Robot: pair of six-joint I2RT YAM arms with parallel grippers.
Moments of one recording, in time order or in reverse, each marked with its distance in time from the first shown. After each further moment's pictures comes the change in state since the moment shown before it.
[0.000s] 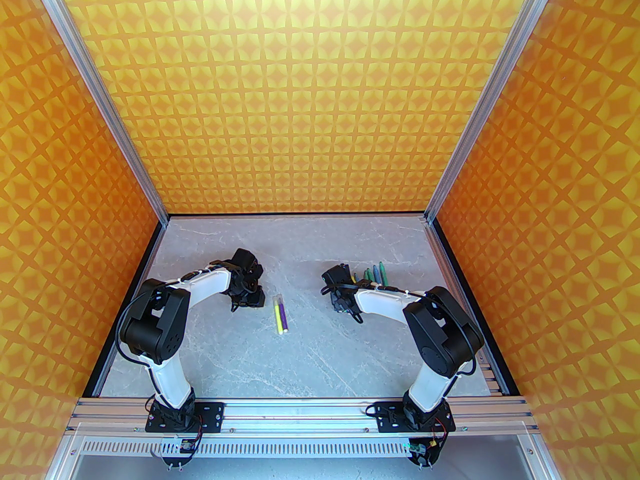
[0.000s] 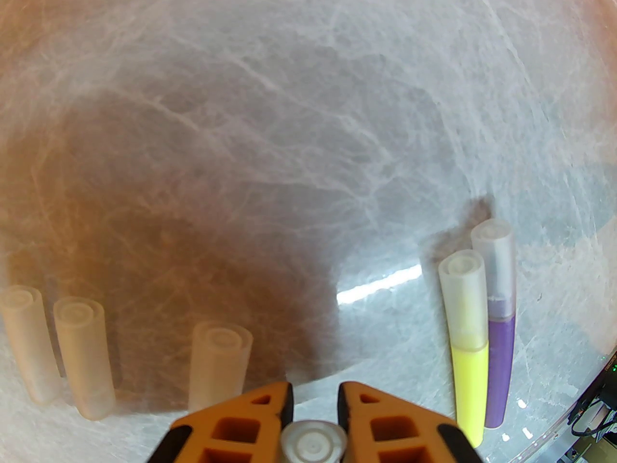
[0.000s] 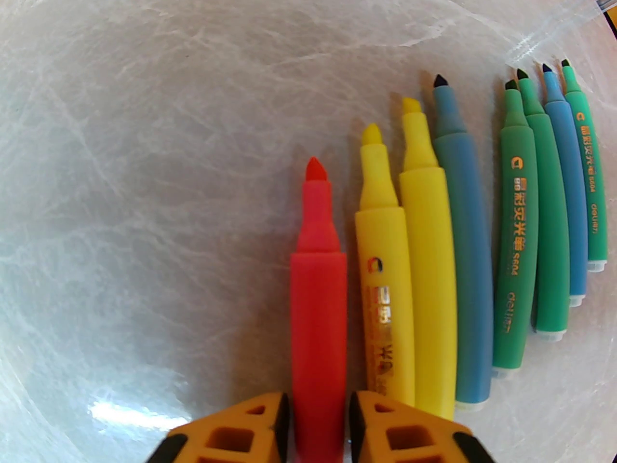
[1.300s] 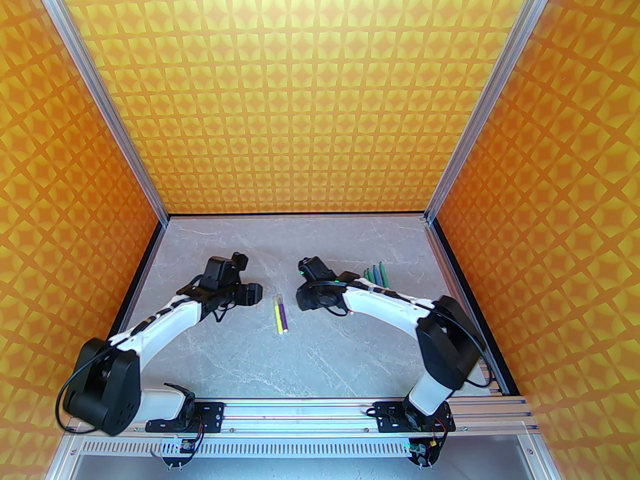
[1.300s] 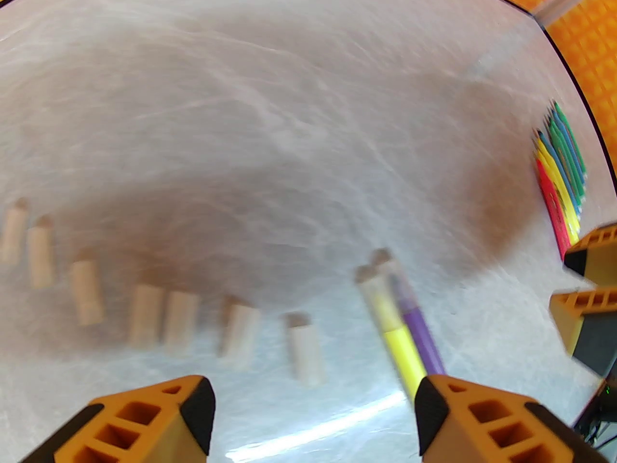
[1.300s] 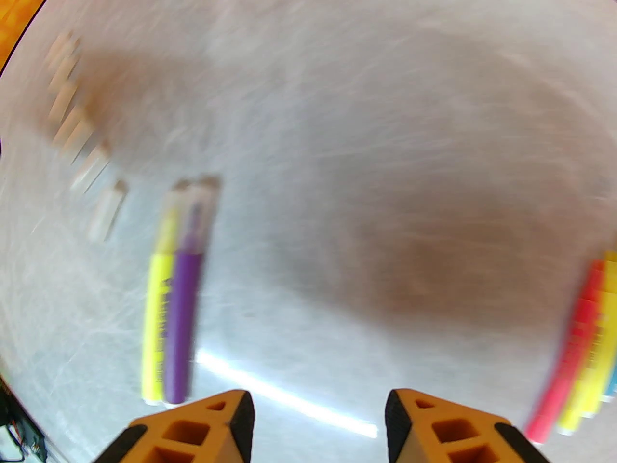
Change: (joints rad) left arm 0.059 -0.509 -0.374 0.364 -0.063 -0.005; right arm 0.197 -0.004 0.254 -0.120 -0.386 -0.064
